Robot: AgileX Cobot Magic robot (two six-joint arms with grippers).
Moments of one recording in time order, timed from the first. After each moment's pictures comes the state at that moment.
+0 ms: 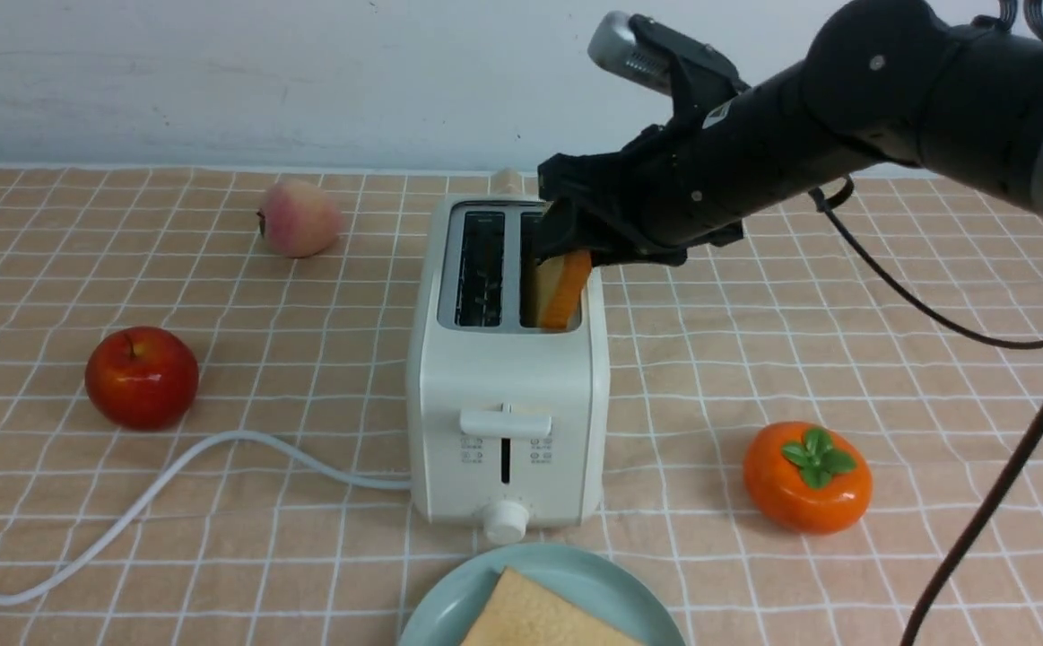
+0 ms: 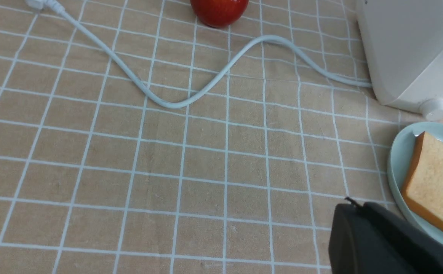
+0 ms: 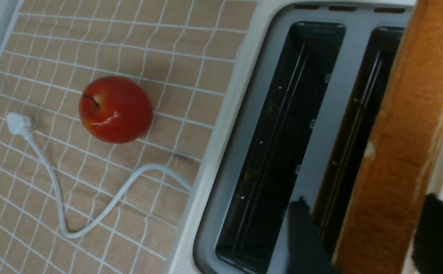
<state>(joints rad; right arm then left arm) 0.43 1.85 -1.67 0.58 0.70 -0.09 -0.26 0.06 -0.67 0.11 1.25 -0.45</state>
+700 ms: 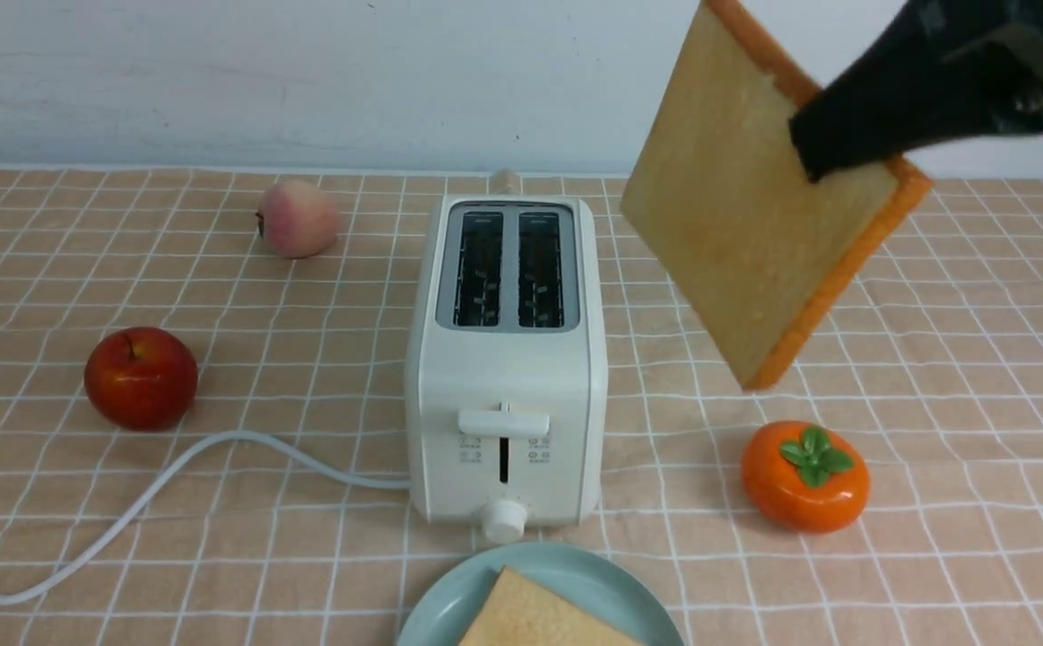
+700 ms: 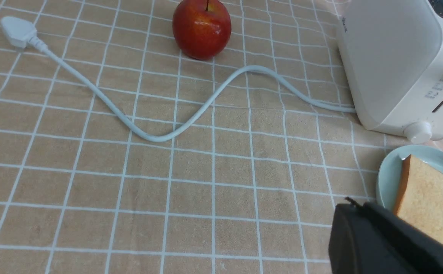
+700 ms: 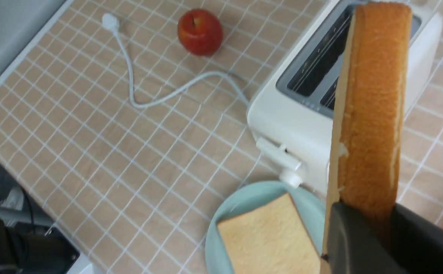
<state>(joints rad) 0.35 1.35 -1.66 0.54 1.25 -0.21 -0.26 0.05 -0.62 0.10 1.12 -0.43</state>
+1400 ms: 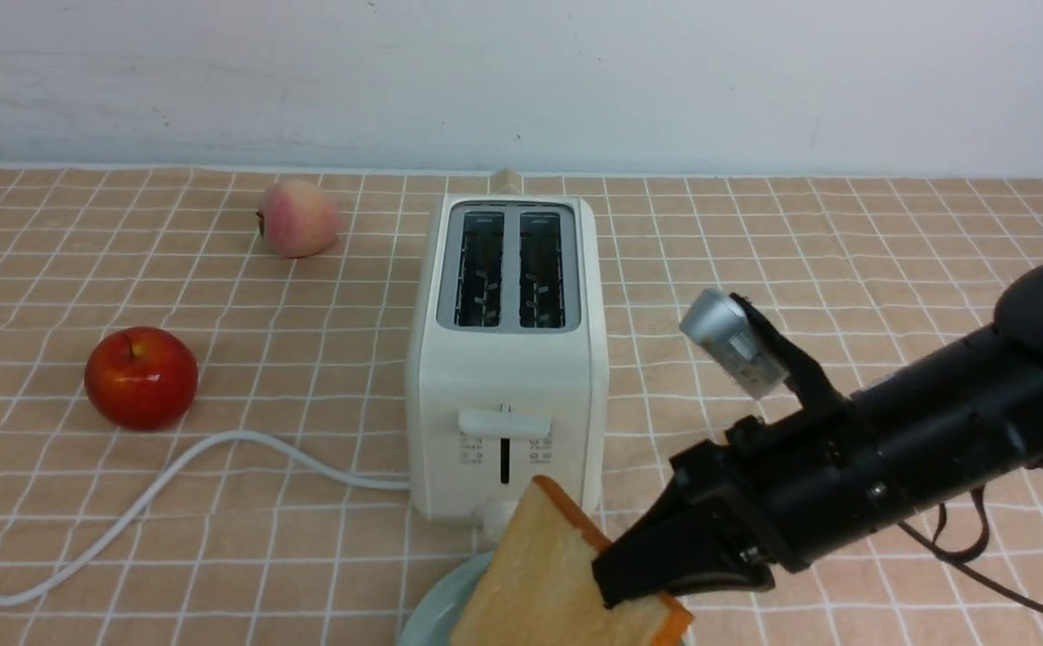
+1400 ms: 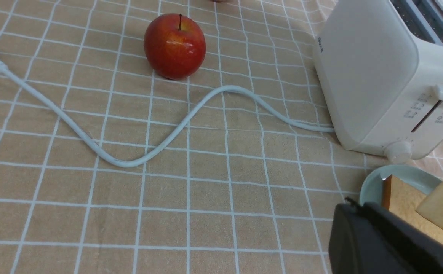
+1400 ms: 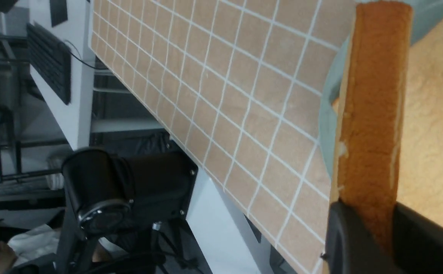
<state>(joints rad) 0.36 1.57 -0.94 1.20 1.03 -0.65 -0.26 0.05 -0.54 0.07 0.98 -0.43</state>
